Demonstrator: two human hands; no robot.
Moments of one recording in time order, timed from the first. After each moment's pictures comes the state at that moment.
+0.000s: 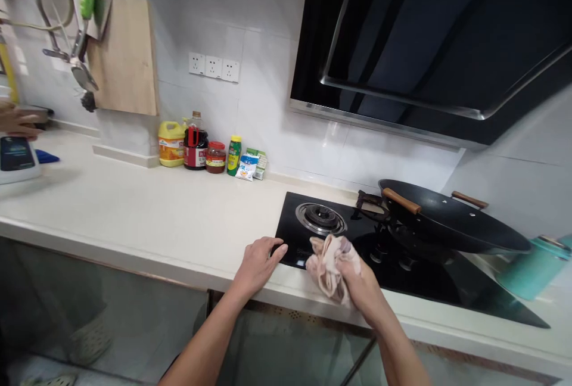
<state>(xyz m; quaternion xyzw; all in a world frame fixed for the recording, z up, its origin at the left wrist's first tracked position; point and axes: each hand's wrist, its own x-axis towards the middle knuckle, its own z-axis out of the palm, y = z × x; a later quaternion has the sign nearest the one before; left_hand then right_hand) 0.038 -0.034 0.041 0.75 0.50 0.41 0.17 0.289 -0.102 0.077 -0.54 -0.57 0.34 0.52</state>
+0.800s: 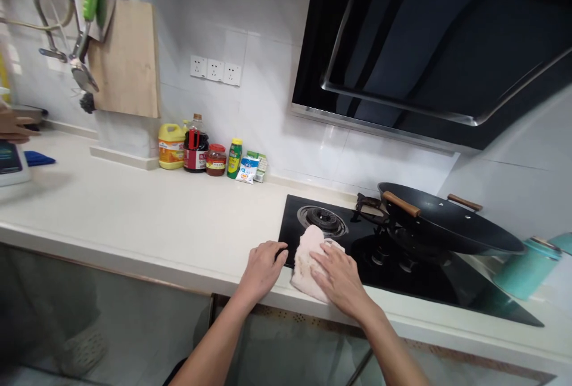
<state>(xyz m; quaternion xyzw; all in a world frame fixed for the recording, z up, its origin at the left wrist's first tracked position) 0.038 -0.036 0.037 0.76 0.51 0.38 0.14 0.277 -0.068 0.044 -0.58 -0.79 -0.06 0.19</state>
